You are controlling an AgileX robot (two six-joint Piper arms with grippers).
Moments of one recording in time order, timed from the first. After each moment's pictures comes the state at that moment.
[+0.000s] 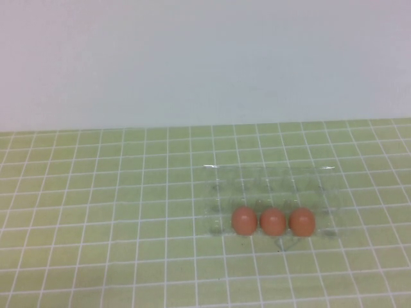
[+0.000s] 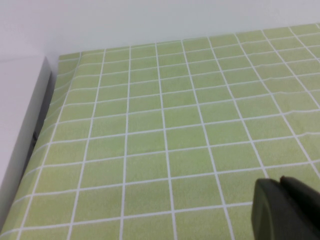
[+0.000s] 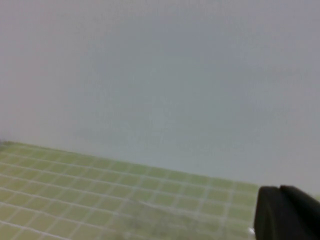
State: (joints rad) right arm 0.47 0.56 -0.39 0.20 0.01 -0.15; left arm 0.04 0.00 0.00 -0.08 0.35 0.18
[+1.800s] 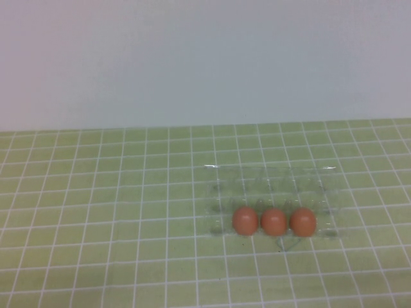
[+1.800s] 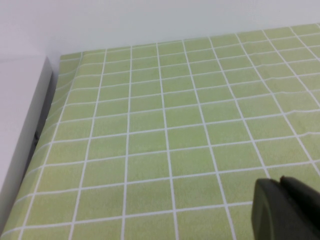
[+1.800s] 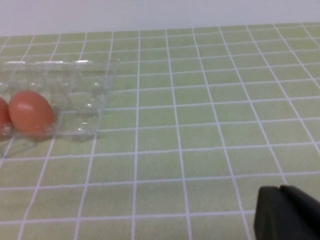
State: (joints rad) right arm 0.03 -0.01 0.03 0.00 0.45 0.05; left arm 0.04 0.00 0.00 -0.08 0.35 0.18
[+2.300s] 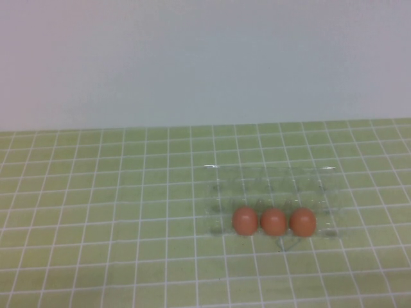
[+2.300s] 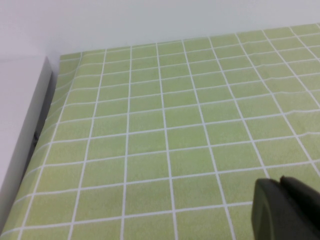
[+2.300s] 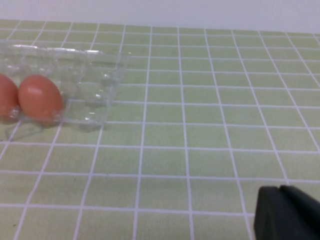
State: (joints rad) right arm 0.06 -0.01 0.03 0.00 0.45 -0.03; left arm 0.04 0.00 0.00 -0.08 0.35 0.18
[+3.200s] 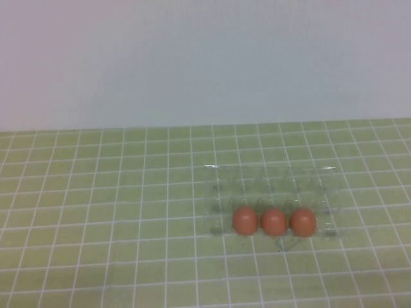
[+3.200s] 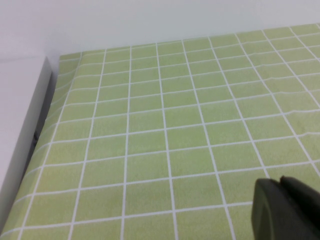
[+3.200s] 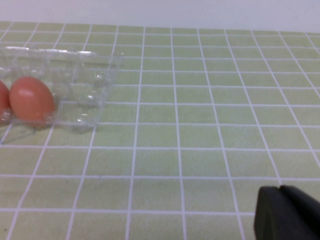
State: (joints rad) right arm 0.04 -0.01 0.03 0.00 0.45 -0.03; left arm 0.04 0.00 0.00 -0.08 0.35 0.18
